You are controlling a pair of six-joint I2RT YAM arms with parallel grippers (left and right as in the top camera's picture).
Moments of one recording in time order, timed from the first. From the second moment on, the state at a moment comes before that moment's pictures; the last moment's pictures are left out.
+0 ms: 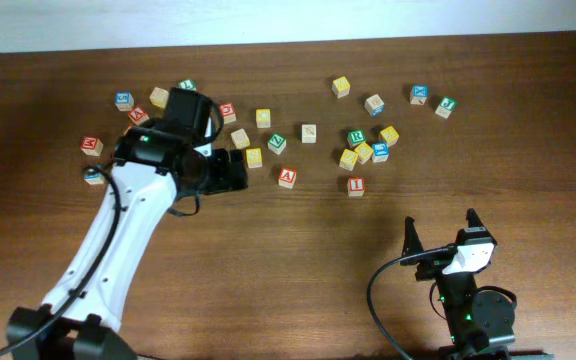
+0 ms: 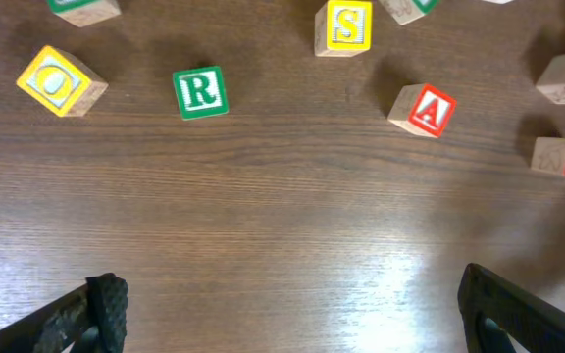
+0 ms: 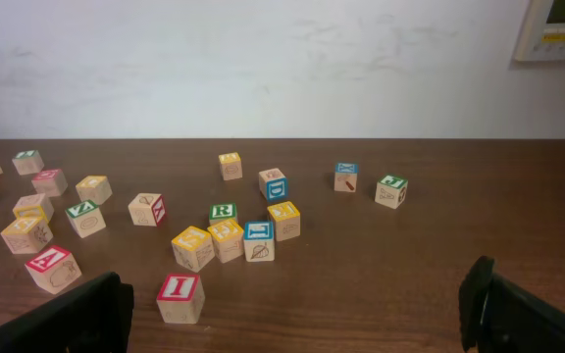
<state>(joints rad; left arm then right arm) -0.27 1.61 1.41 -1.08 0.05 -0.39 0.09 0.01 0.01 -0.07 0.02 0.05</state>
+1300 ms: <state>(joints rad) 0.16 1.62 1.49 -1.09 0.01 -0.40 0.09 0.01 0.01 -0.05 0.03 0.05</state>
